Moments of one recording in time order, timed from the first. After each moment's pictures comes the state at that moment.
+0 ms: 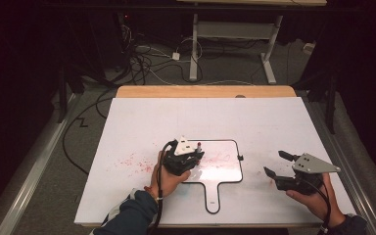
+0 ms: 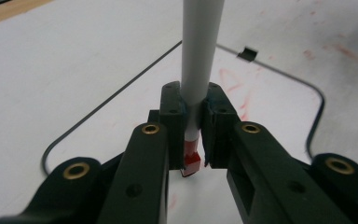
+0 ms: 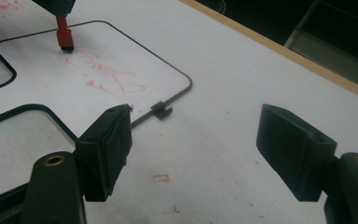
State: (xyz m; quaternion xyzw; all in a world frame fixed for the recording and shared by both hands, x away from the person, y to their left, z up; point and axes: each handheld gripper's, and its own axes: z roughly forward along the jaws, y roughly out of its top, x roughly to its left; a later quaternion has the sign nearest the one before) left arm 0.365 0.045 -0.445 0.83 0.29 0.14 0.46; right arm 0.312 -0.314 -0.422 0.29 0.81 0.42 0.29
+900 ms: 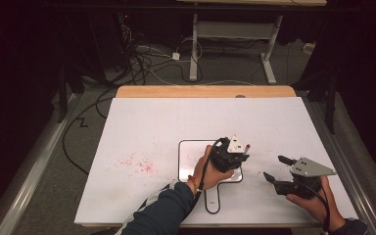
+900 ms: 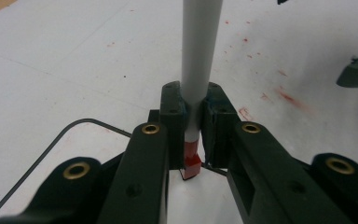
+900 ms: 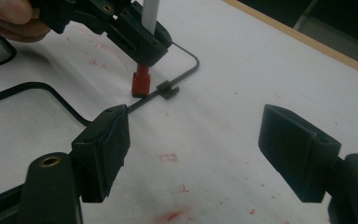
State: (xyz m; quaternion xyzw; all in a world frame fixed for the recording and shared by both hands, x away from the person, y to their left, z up) left arm 0.388 -0.071 -0.447 0.86 0.20 0.10 0.45; right arm 0.308 -0.315 -0.434 0.30 0.82 0.40 0.28
